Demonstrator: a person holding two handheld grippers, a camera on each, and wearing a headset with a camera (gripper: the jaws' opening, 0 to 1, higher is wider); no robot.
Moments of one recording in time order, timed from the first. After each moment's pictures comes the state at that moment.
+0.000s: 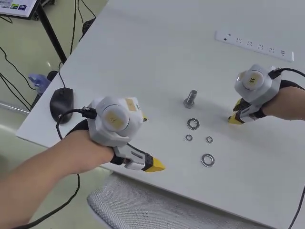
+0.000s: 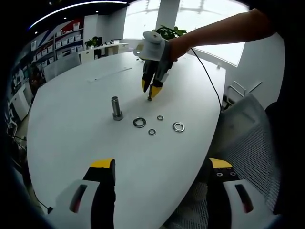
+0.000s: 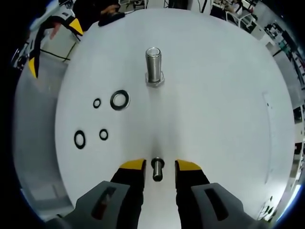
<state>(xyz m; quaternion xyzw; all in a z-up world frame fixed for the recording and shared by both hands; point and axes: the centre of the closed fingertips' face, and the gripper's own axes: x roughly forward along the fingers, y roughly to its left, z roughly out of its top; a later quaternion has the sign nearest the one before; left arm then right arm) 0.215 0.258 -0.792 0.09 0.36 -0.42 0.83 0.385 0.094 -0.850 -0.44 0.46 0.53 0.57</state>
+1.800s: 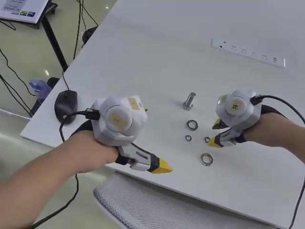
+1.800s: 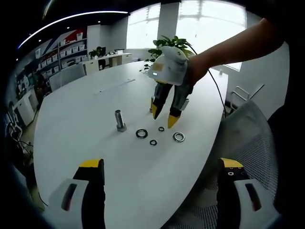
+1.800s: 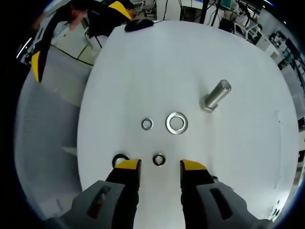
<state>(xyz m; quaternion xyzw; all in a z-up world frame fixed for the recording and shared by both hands) 0.214 0.252 -0.769 0.10 0.32 -0.41 0.85 0.300 0.133 -0.854 -0.42 0.43 0.57 0.57</state>
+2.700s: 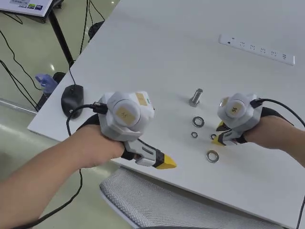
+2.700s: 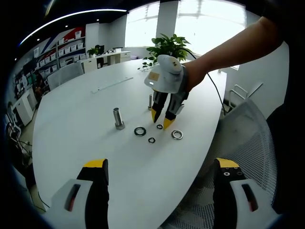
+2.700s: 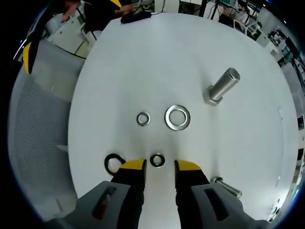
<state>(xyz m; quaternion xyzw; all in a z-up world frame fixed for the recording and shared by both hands) 0.211 0.252 -0.770 0.10 0.33 -0.41 0.85 0.300 0.130 -0.871 -0.43 0.44 0.55 0.57</state>
